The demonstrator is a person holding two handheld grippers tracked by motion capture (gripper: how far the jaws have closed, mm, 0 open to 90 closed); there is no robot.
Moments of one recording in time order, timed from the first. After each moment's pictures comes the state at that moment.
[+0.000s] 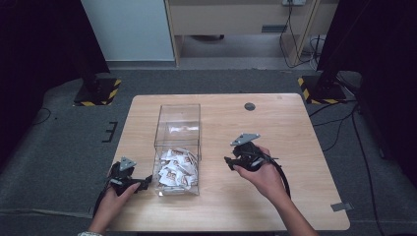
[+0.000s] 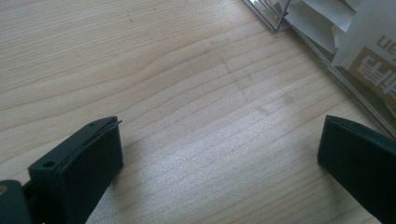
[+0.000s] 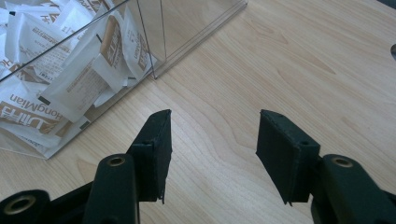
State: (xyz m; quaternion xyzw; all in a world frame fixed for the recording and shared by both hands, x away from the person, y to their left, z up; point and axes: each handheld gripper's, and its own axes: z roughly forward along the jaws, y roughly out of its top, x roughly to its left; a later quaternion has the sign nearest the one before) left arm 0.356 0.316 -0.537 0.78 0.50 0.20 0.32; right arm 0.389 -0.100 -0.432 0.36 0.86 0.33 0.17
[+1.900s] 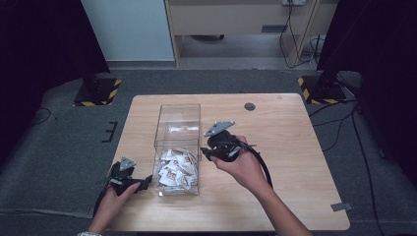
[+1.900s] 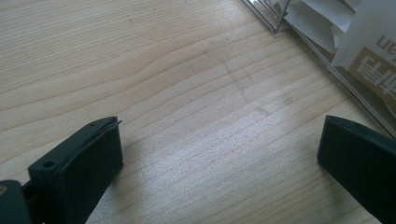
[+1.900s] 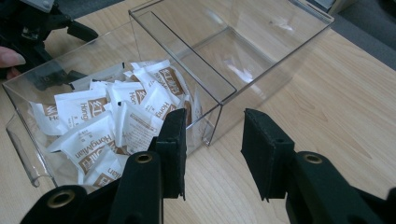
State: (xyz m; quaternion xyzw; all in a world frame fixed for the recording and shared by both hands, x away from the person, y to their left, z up) left arm 0.357 0.315 -0.537 0.78 0.50 0.20 0.32; right arm 0.389 -0.035 -0.377 0.29 0.87 0.36 0.16
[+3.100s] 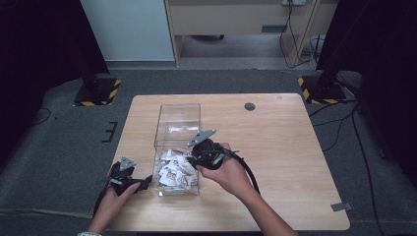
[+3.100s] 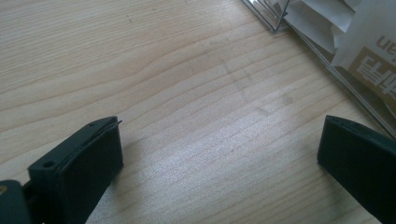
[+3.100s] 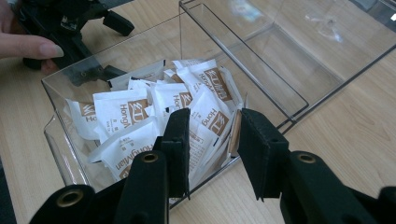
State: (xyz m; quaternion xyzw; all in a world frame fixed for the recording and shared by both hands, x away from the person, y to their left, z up) left arm 0.357 0.315 -0.537 0.78 0.50 0.20 0.32; right arm 0.378 0.005 -0.397 0.26 0.89 0.36 0.12
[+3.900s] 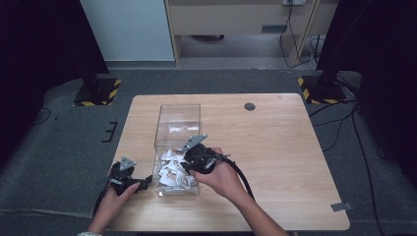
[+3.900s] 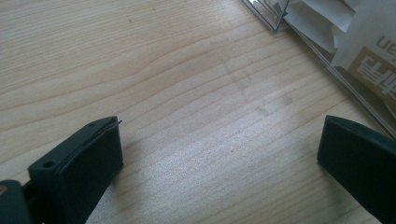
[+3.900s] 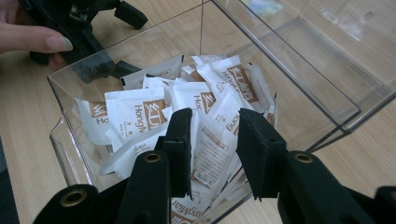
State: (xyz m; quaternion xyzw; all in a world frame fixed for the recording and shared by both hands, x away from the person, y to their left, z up) left arm 0.357 0.315 -0.537 0.78 0.50 0.20 0.32; right arm 0.374 0.025 -0.415 0.25 0.89 0.36 0.11
